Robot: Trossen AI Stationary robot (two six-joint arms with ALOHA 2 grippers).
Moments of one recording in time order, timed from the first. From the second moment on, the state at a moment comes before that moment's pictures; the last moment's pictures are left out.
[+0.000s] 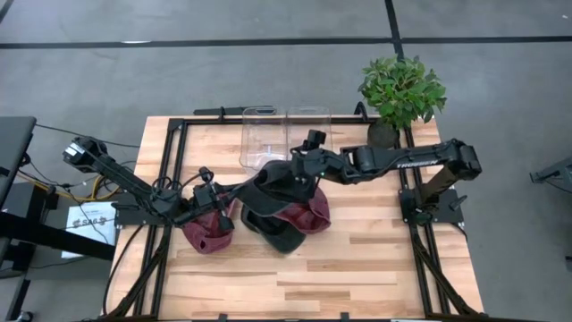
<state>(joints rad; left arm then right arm) -0.53 1.06 0.38 0.94 -0.92 0.36 0.08 1.61 1.51 -0.60 0.52 -0.22</state>
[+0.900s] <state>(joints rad) -0.52 1.06 0.38 0.92 -0.91 0.36 0.03 1.61 1.51 -0.60 0.21 -0.30</state>
